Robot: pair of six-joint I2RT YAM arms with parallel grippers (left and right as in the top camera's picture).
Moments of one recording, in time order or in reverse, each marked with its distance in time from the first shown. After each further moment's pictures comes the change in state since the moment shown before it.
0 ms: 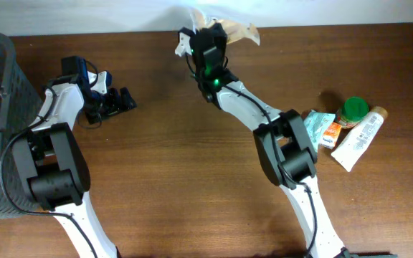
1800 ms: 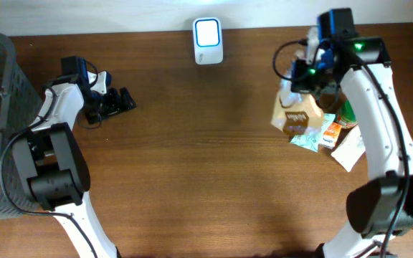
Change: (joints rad) left arm 0.001 0.000 0.000 0.000 -0.008 0.000; right arm -0.467 -0.676 -0.192 -1.454 -0.845 1.584
